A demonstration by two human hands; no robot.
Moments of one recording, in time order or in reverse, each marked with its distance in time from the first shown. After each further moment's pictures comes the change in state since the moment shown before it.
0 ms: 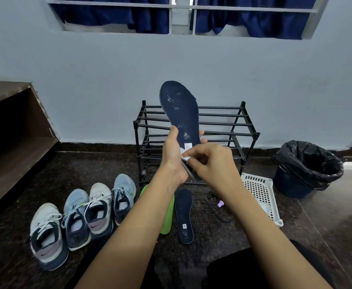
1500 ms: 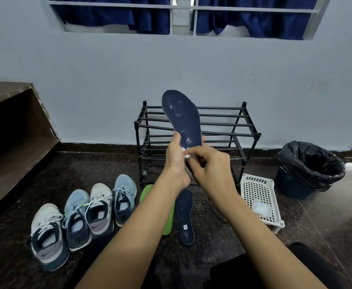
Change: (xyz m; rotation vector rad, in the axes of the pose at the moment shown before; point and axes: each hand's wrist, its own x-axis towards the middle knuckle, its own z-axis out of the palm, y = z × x) left_hand -0.002 -0.009 0.000 -0.018 0.076 -0.062; right_hand -0.003 0.008 0.019 0.055 0.167 -0.030
